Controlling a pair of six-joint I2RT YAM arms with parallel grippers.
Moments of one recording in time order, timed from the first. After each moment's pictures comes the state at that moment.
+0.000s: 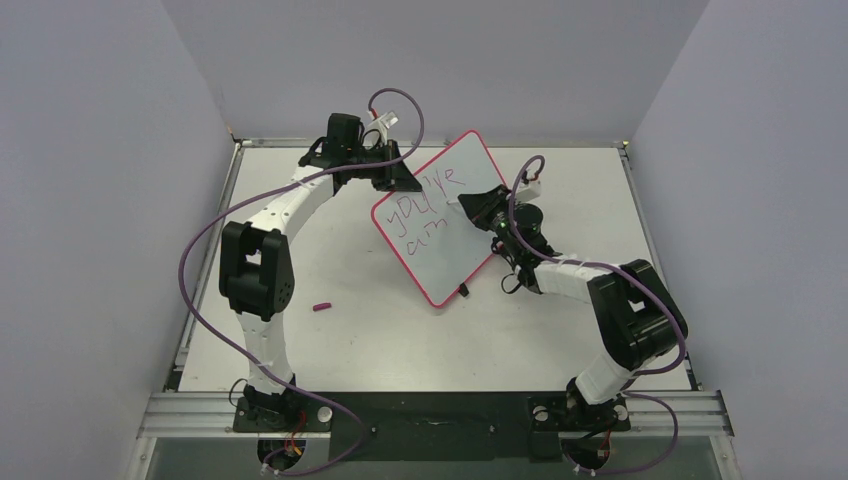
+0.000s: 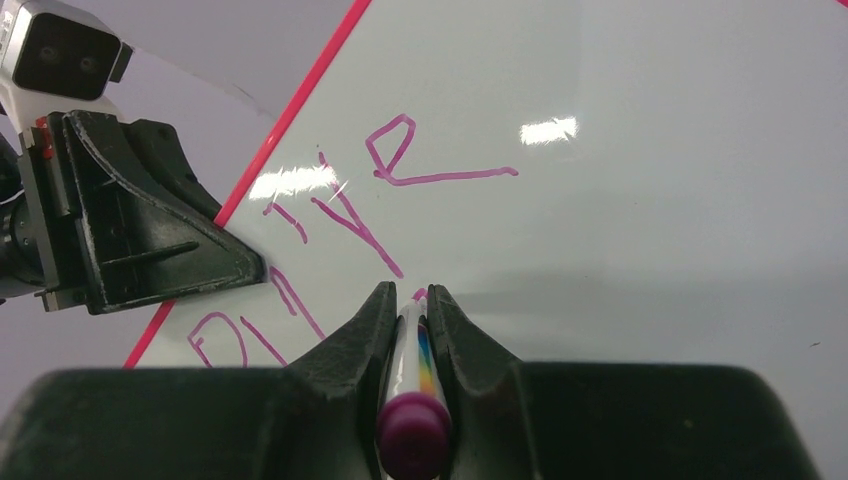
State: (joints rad) left arm -0.32 1.99 1.72 -0.36 0.82 -0.47; right arm 0.43 1.63 0.74 0.82 -0.04 0.85
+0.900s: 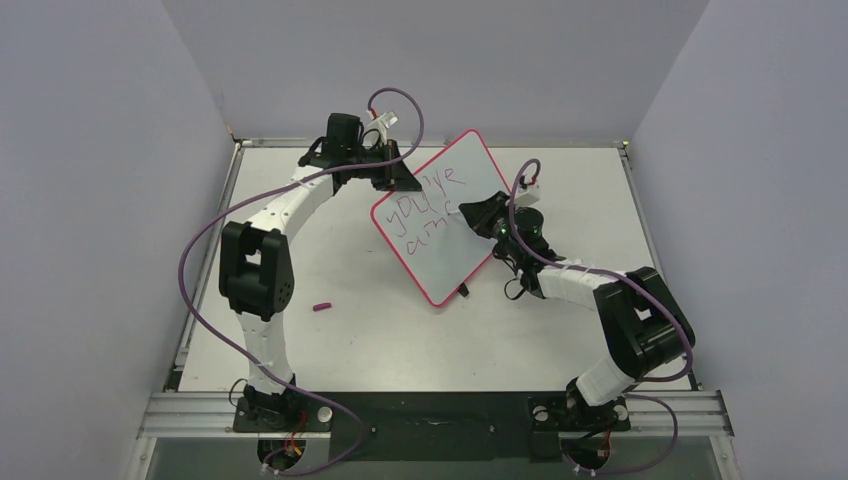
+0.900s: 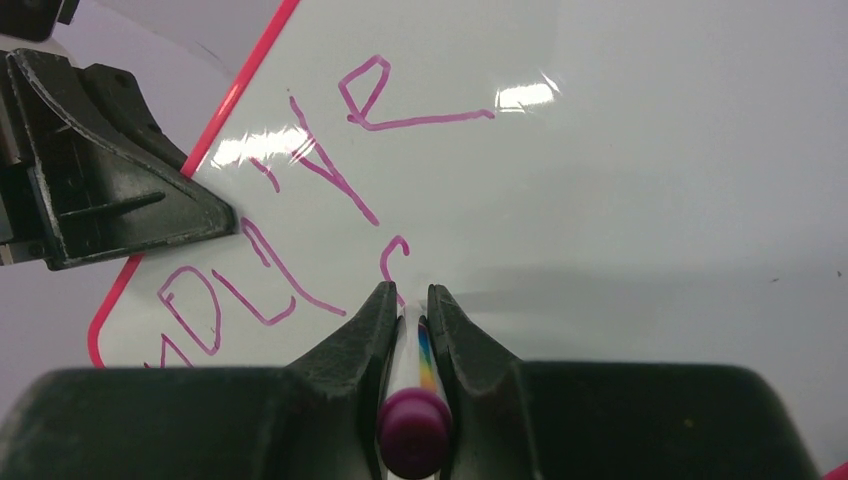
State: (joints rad) left arm -0.32 1.99 1.72 -0.36 0.82 -0.47; right arm 0.44 1.58 0.69 0.76 -0.05 0.81
